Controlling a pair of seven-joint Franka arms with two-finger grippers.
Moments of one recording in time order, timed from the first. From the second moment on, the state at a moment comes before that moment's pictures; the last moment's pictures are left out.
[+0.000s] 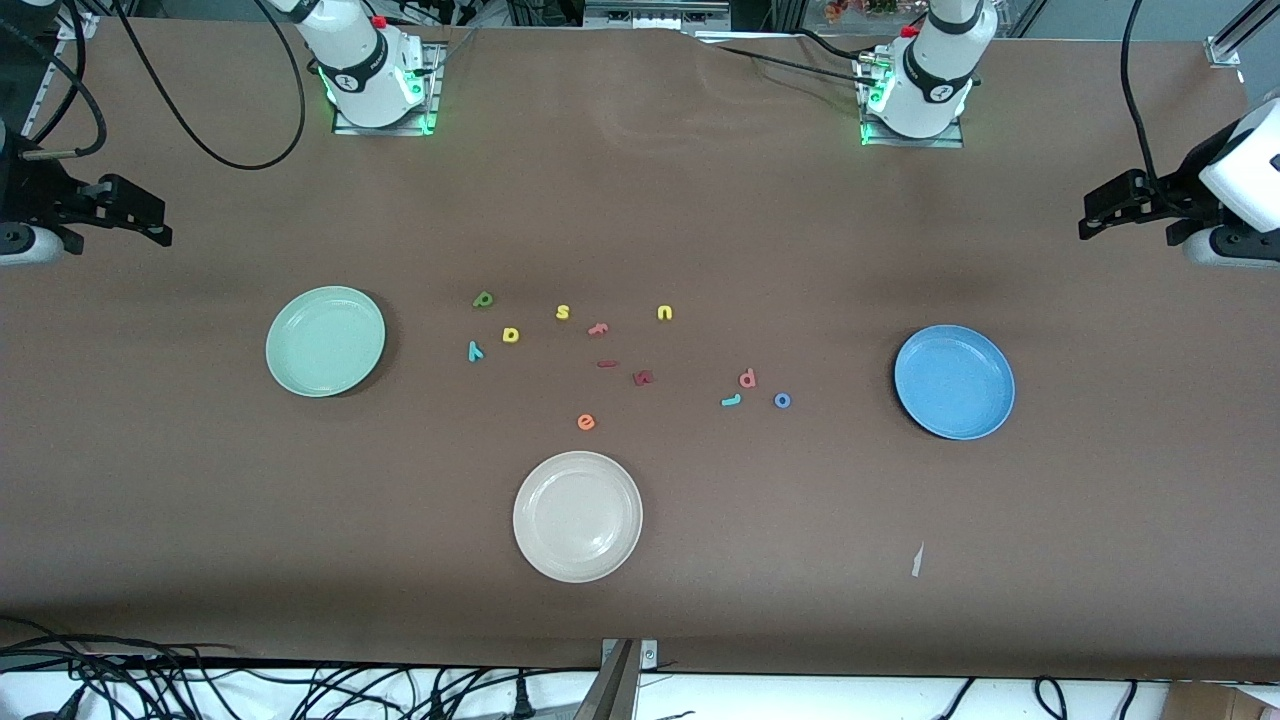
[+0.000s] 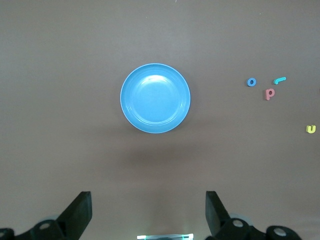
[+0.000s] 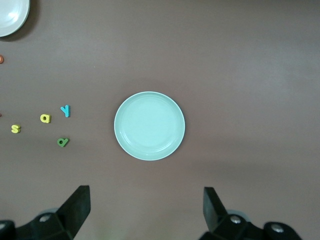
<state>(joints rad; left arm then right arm) -0.01 0.00 0.01 -1.59 -0.01 1.47 0.05 -0.03 -0.01 0.00 -1.67 -0.02 1.61 -0.16</state>
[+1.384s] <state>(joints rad) -0.02 0.00 -0.05 -1.57 -0.01 1.48 0.05 -0.03 -0.01 0.00 -1.67 -0.02 1.61 -0.16</state>
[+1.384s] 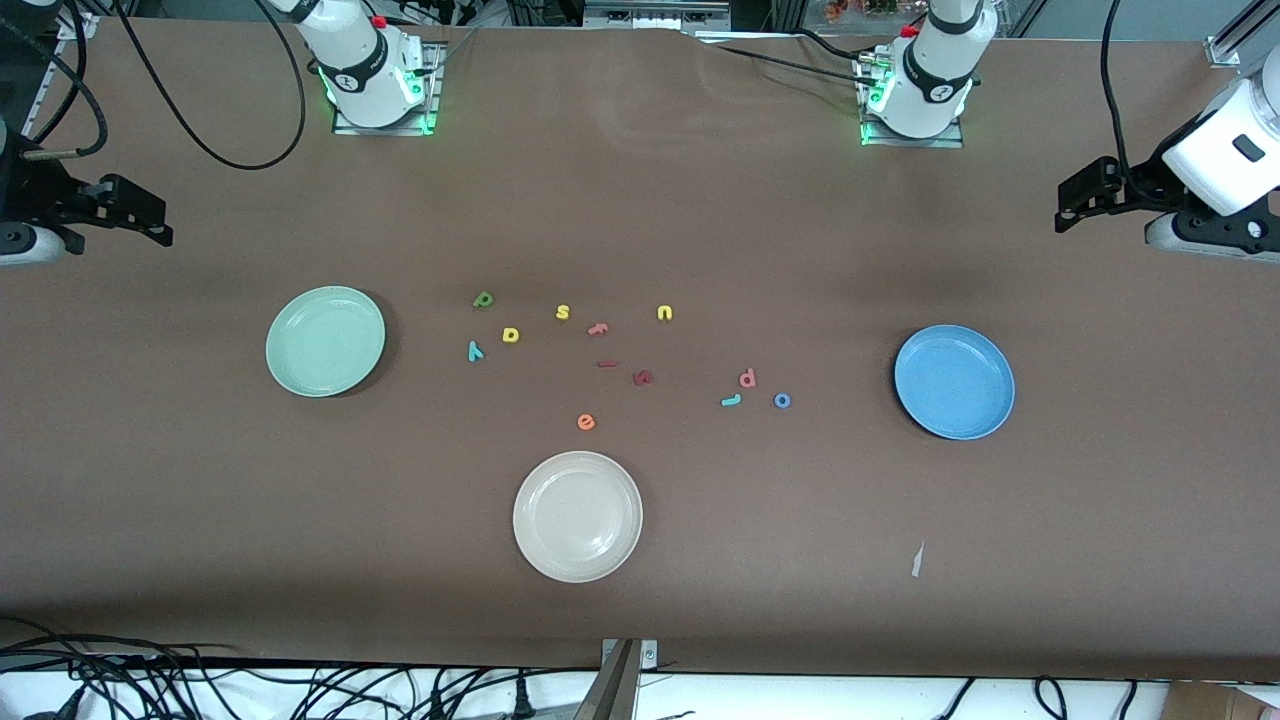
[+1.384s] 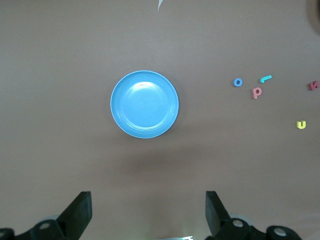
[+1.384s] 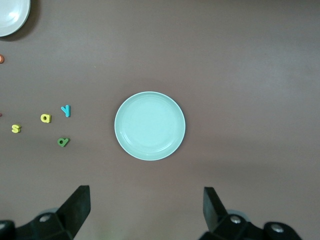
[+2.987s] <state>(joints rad) -0.02 0.00 -0.05 -1.57 -0.01 1.48 0.05 -0.03 -0.01 0.02 -1.67 -0.02 1.61 -0.16</state>
